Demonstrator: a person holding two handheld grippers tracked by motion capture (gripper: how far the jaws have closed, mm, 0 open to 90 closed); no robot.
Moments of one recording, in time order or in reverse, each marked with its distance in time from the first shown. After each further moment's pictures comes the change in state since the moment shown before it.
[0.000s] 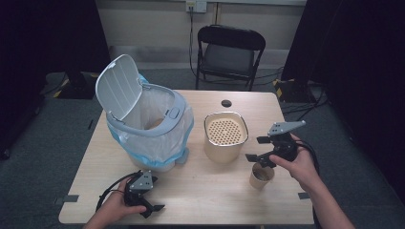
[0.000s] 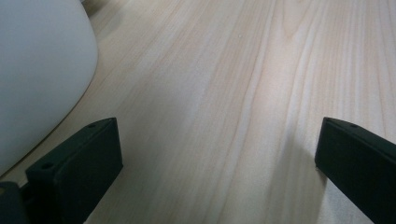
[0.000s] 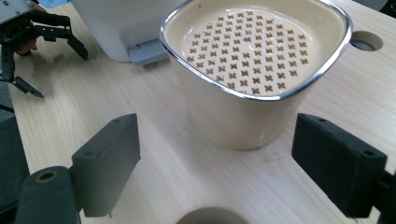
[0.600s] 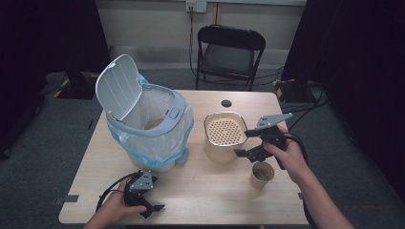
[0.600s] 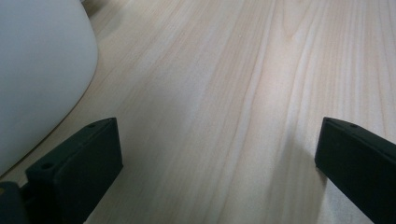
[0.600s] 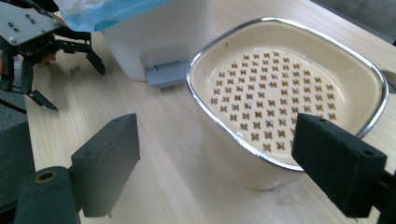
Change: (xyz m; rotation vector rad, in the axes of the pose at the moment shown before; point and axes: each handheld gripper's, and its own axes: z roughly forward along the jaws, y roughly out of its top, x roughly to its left) left arm 0.000 0.000 0.000 0.000 0.001 0.000; right arm 0.013 0.034 0.016 -0.014 0.046 -0.078
